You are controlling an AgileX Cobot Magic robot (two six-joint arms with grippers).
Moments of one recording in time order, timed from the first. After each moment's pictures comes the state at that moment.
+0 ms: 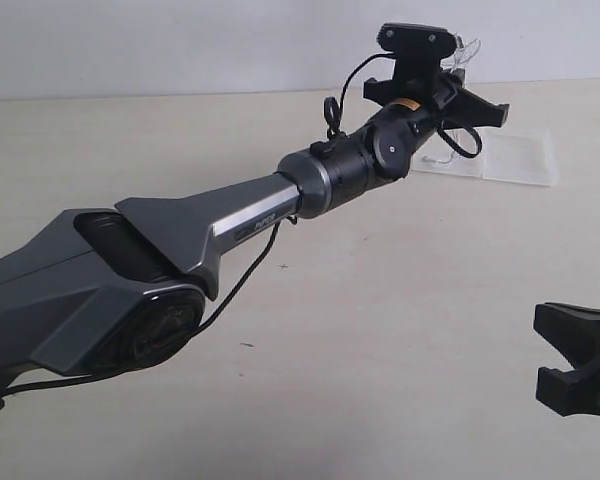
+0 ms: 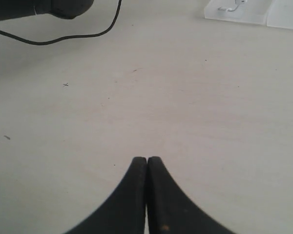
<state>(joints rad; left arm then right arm) -0.68 2.86 -2.53 -0.79 -0.22 0.61 0.45 0.80 -0.03 0.00 -0.12 0.27</state>
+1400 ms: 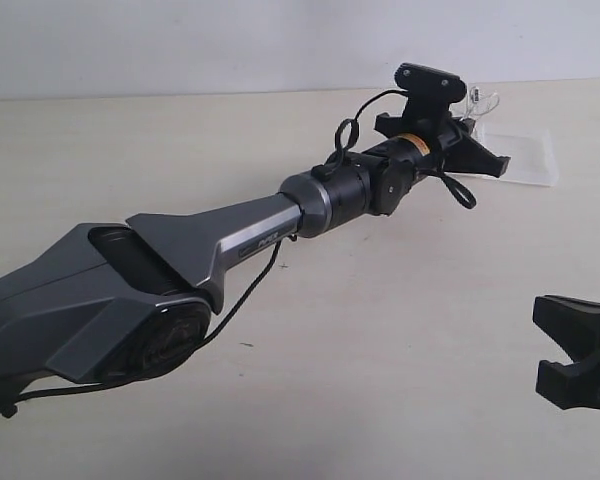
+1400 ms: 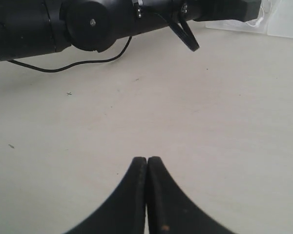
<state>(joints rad) -0.68 2.91 -2.53 -0.32 -0.09 0.21 0.45 0.80 -0.03 0.00 -0.15 0.27</state>
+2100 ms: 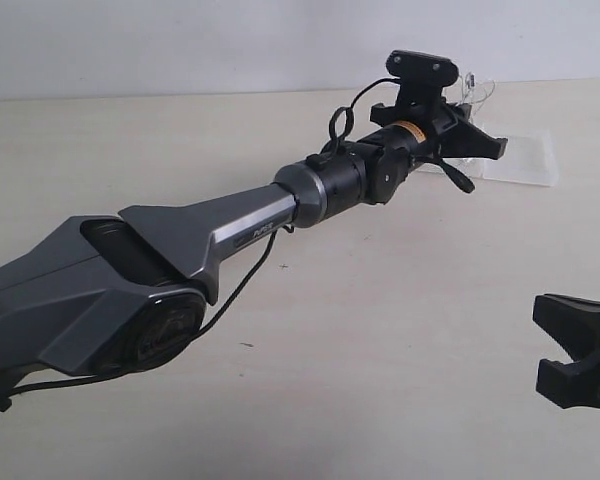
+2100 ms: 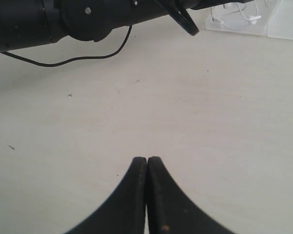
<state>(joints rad) -0.67 2.89 -2.53 -0.32 -0.10 0.16 0.45 0.80 -0.03 0.00 -0.15 0.27</state>
